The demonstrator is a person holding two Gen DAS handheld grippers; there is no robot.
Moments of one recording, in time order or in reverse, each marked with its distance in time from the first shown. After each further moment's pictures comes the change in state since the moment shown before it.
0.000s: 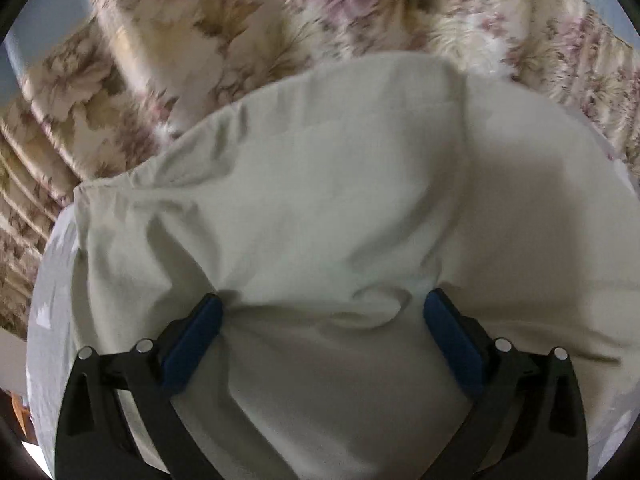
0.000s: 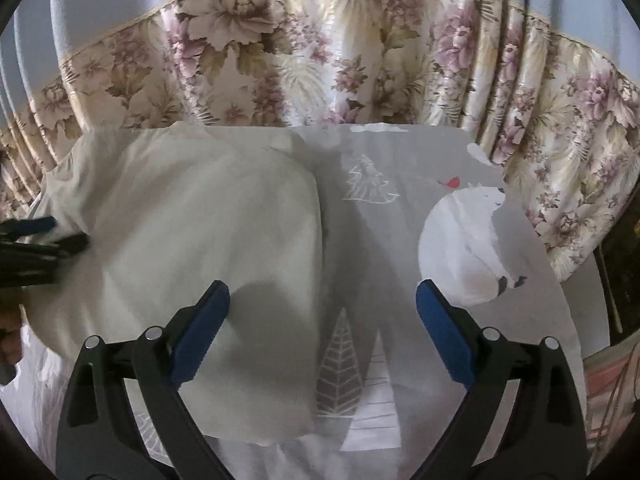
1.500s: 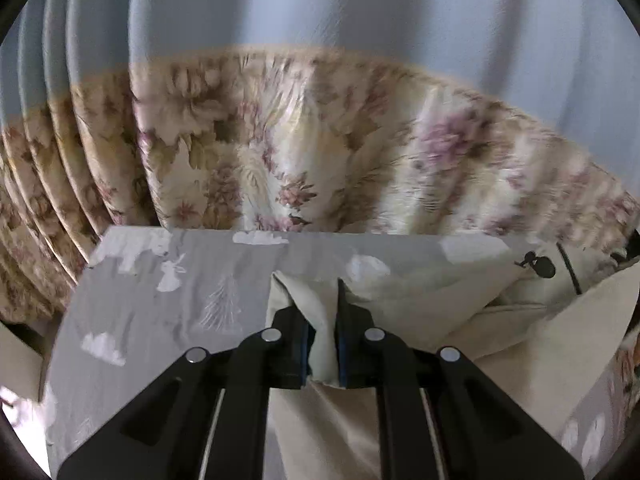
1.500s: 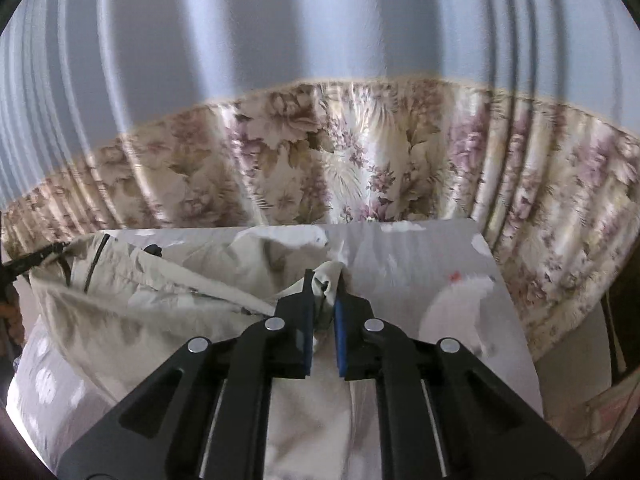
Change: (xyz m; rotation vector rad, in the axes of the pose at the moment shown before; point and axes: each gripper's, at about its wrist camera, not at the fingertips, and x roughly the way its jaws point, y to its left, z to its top) left arm -0.102 0.190 0.036 -0.227 -0.204 -0.143; right arm -0.078 0.002 0.082 -0.039 -0.162 0.096
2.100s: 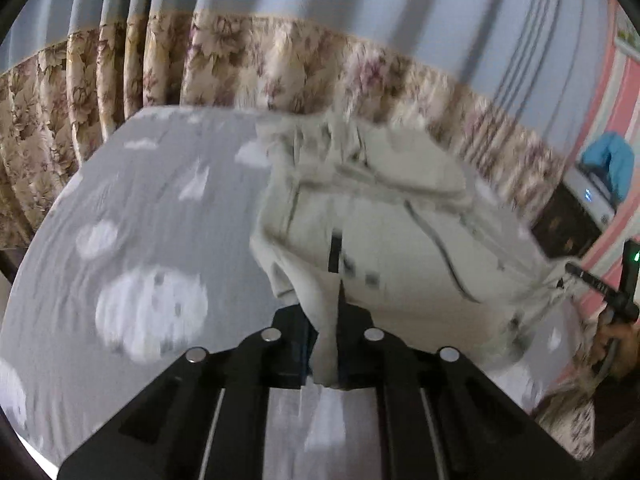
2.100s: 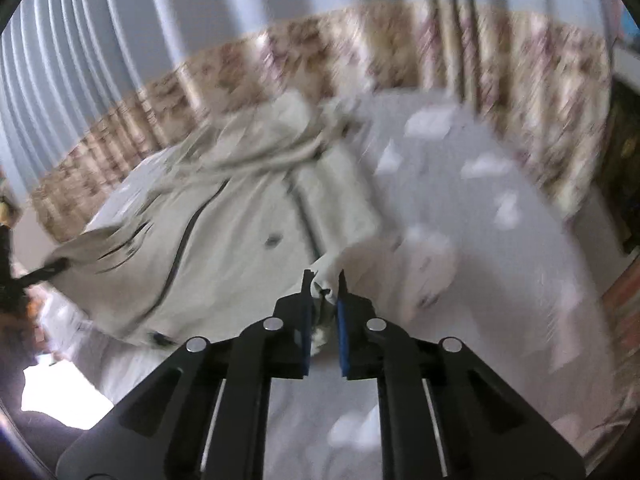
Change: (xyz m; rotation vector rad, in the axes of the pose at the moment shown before) left arm -0.230 0.002 -0.262 -0.043 -0.001 -0.197; right arm -0.206 0.020 -0.261 0.089 0.063 0.062
